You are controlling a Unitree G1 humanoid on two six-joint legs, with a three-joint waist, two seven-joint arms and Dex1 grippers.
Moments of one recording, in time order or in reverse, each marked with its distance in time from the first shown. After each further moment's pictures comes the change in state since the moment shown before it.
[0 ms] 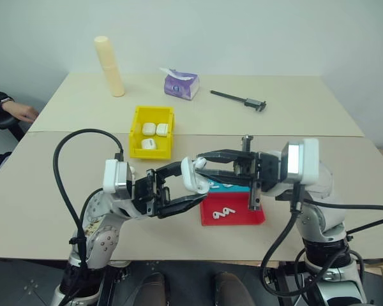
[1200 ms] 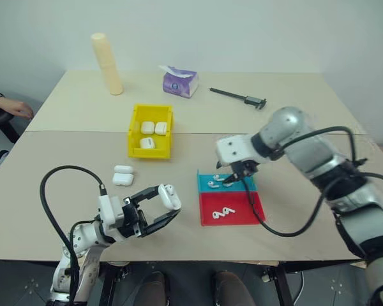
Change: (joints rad) left arm 0.296 0.033 0.079 0.084 0.286 -0.247 0.079; right arm -0.645 -0.272 0.613 0.635 -0.694 0.170 0.322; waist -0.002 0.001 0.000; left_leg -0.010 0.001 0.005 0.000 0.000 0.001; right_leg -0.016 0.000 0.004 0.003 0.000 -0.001
